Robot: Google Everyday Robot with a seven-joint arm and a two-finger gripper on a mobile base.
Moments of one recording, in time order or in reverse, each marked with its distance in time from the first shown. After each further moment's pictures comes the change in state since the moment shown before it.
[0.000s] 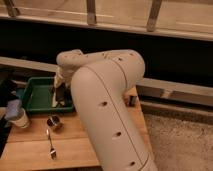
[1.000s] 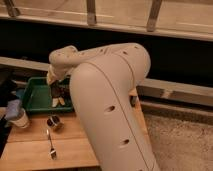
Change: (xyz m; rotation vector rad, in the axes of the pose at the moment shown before) arm -0.012 0.042 -0.025 -0.010 -0.090 -0.114
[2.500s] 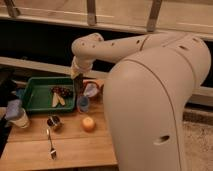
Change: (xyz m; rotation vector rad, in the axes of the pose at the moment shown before) arm 0.038 -0.095 -0.137 0.157 0.002 0.111
